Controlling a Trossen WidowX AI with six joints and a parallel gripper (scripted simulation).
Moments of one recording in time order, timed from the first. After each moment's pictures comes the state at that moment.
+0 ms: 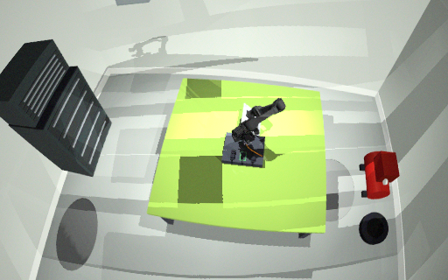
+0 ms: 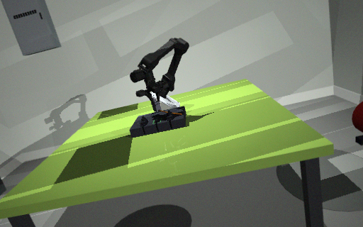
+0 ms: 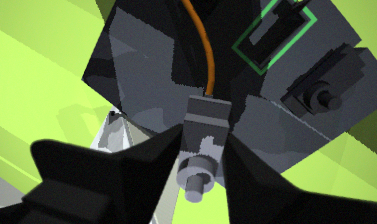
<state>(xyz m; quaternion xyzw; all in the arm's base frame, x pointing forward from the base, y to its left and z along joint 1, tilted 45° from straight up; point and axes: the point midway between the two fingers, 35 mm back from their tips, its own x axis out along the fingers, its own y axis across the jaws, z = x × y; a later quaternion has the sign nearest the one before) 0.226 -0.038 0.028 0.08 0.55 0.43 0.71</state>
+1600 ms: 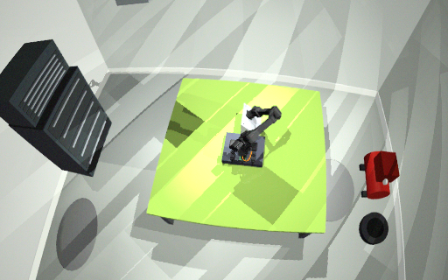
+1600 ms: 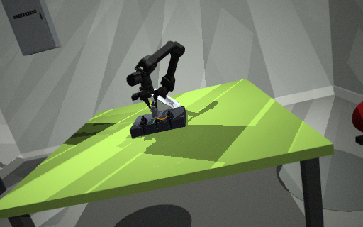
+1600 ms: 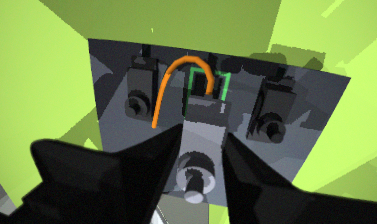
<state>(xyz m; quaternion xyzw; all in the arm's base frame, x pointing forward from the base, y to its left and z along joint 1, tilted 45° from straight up) 0.323 -0.041 0.029 0.27 0.65 0.26 0.66</state>
